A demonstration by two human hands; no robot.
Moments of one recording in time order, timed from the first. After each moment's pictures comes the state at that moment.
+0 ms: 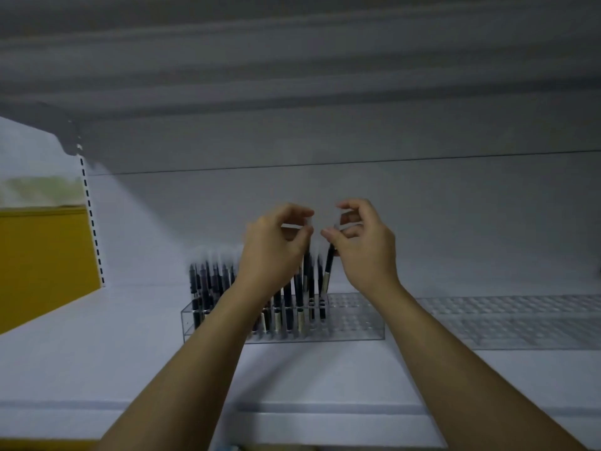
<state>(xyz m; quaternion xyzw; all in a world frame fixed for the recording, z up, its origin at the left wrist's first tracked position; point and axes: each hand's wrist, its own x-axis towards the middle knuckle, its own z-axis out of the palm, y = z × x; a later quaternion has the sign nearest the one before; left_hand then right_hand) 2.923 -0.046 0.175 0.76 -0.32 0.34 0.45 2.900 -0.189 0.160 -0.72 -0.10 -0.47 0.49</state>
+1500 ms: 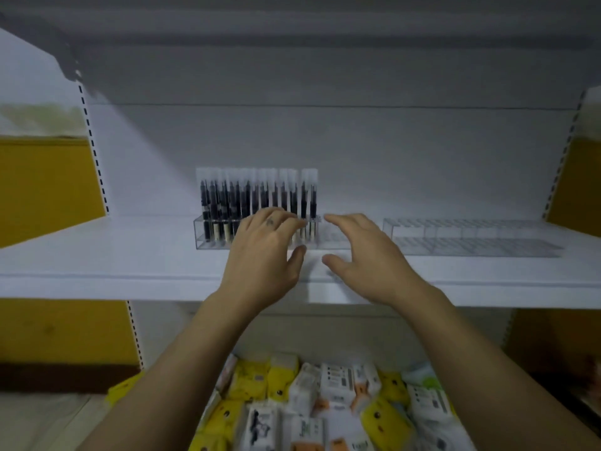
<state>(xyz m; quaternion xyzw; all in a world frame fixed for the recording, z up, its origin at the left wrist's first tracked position) 2.827 -0.004 0.073 0.84 -0.32 0.41 0.16 2.770 -0.174 0.085 -0.94 -0.06 -0.28 0.17</state>
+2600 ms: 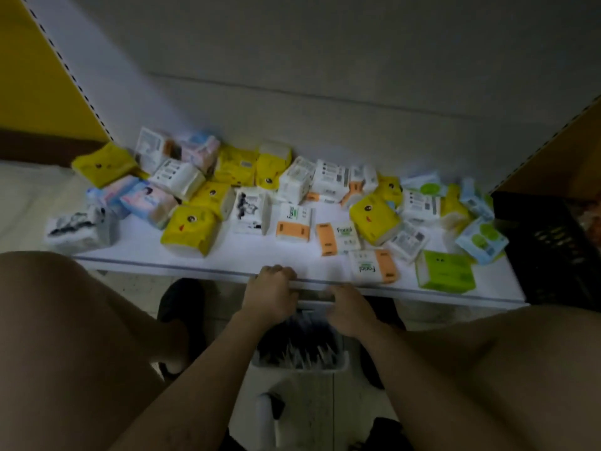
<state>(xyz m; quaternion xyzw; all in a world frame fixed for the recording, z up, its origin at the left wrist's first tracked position) 2.746 -0.018 -0.346 0.95 -0.20 -0.18 0.17 2.691 -0.190 -0.368 -0.93 0.10 0.23 0.26</state>
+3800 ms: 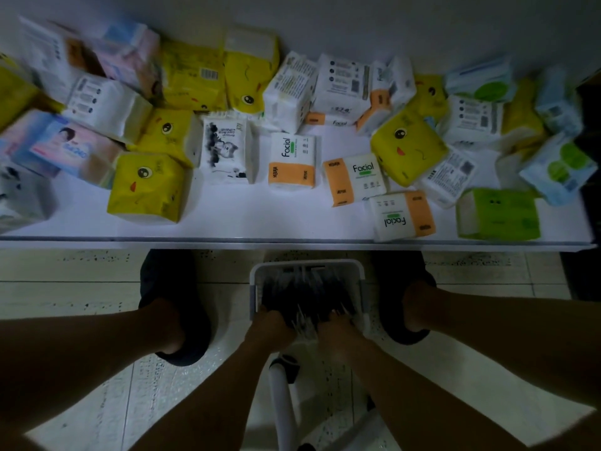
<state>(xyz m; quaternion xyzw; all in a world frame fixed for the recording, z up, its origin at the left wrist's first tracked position) 2.703 0.000 -0.544 0.85 -0.06 -0.49 0.20 2.652 -0.148 -0.525 -0.83 0.09 0.51 0.18</state>
